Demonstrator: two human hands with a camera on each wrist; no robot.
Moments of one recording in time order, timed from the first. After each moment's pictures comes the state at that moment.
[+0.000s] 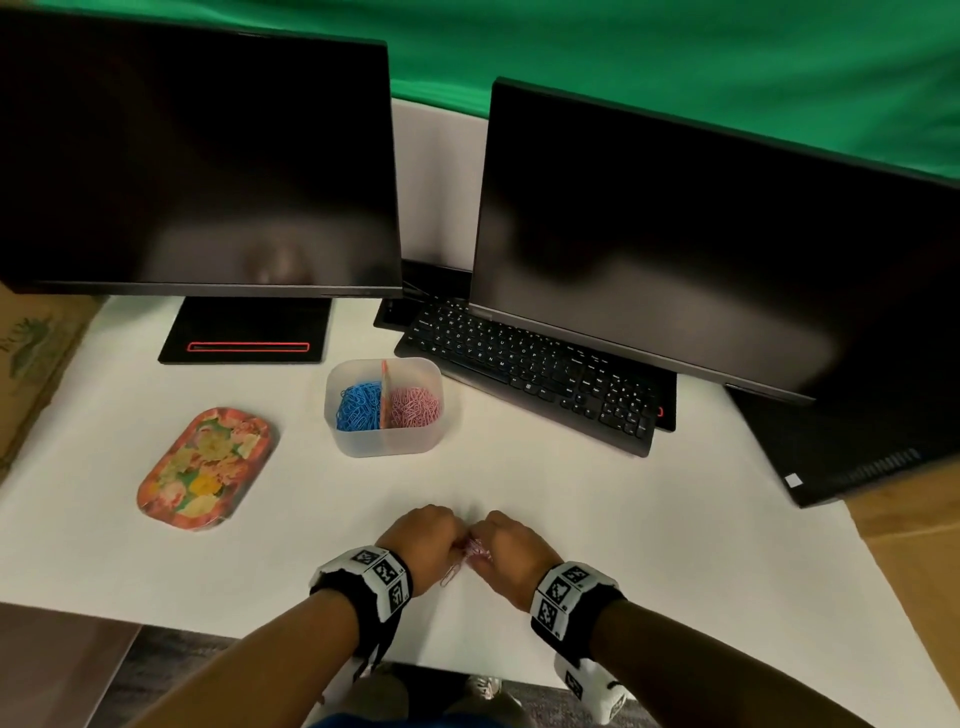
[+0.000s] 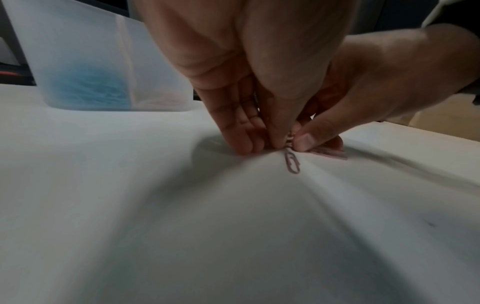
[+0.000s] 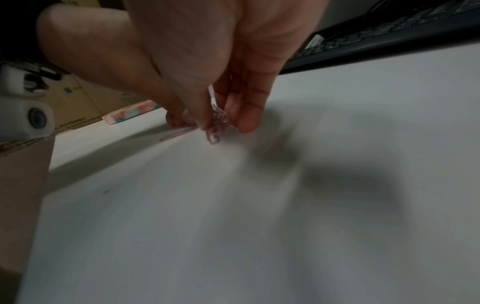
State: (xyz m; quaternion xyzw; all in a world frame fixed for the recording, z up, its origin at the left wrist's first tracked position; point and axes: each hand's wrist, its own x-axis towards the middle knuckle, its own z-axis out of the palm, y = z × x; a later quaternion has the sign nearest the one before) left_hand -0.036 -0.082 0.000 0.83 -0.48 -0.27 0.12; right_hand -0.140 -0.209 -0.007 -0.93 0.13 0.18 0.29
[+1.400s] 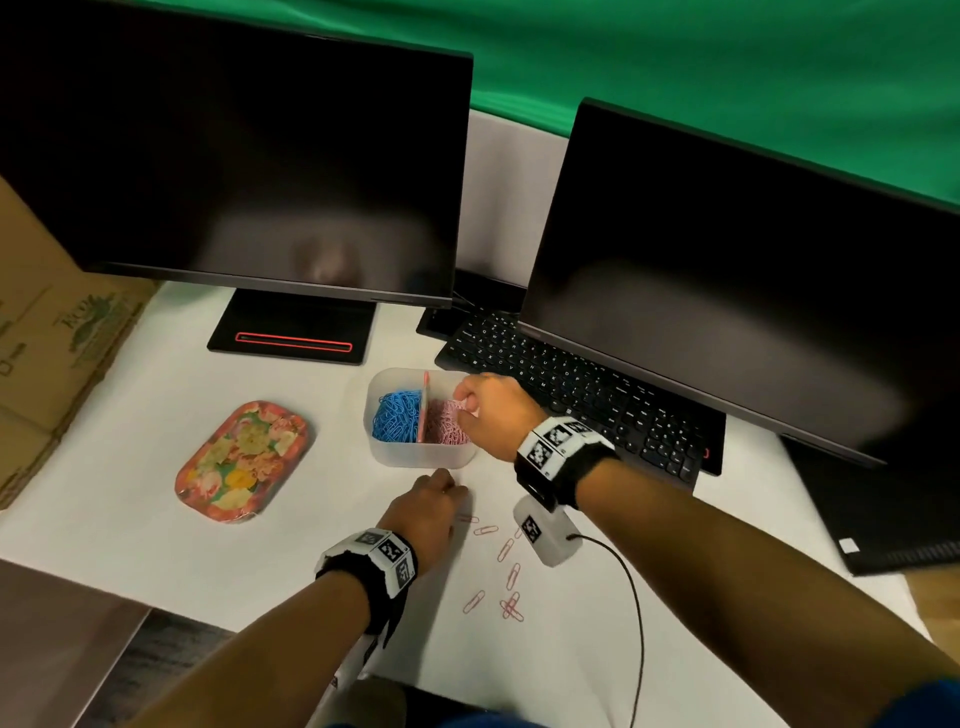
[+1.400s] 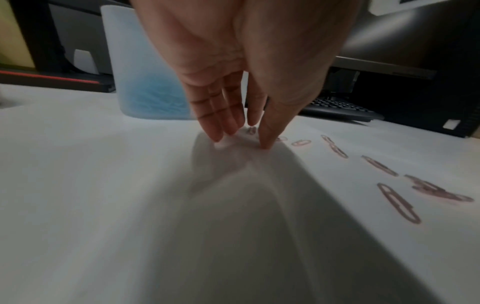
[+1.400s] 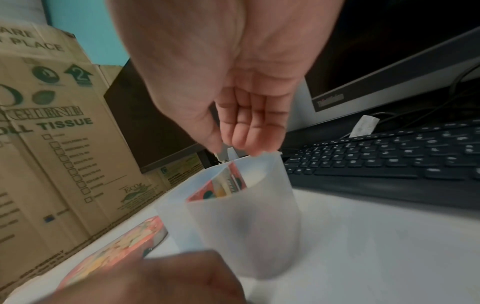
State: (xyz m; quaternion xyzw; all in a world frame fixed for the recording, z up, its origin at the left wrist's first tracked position) left_hand 0.012 -0.074 -0.008 0.89 -0.39 -0.23 0.10; right_hand 0.028 -0.232 0.090 -0.95 0.11 0.09 0.27
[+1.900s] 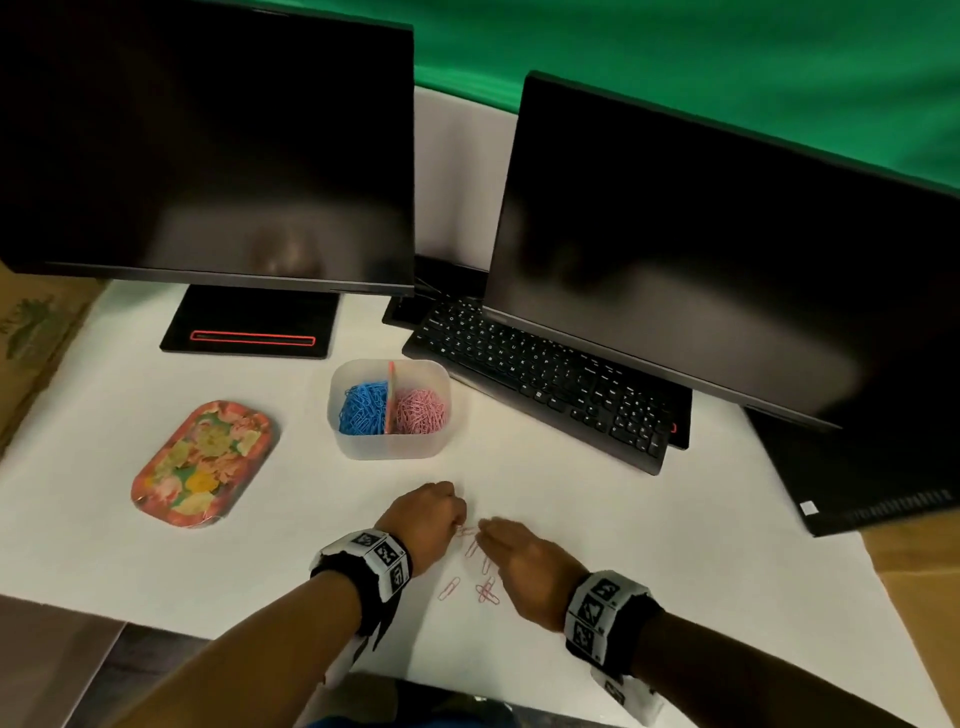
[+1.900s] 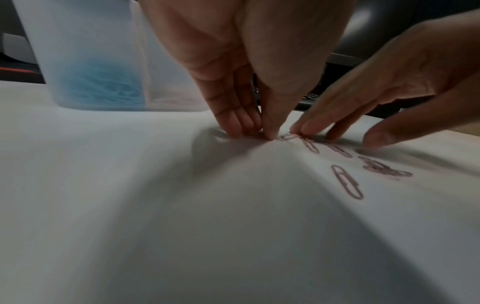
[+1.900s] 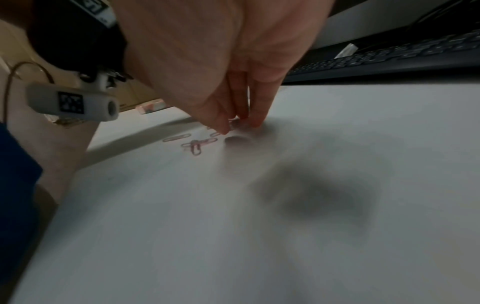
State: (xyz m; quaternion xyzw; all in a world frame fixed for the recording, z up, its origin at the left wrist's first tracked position) left_hand -0.005 -0.096 -0.019 0.85 -0.47 -0.23 0.11; right_hand -0.151 -0.237 -0.014 -0.96 -0.02 0.19 0.19
